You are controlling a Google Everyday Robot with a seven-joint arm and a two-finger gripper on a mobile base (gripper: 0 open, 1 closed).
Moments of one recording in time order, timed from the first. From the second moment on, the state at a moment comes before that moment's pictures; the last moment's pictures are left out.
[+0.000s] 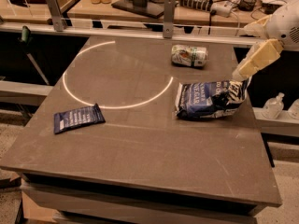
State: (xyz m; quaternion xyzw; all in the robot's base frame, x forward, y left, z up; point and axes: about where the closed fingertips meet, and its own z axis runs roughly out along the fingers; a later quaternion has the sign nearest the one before) arm 0.571 -0.229 0.962 -0.52 0.77 0.13 0.34
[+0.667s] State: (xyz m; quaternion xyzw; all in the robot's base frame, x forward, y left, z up) arm 0.602 -0.228 0.950 -0.49 0.78 0.15 0.36
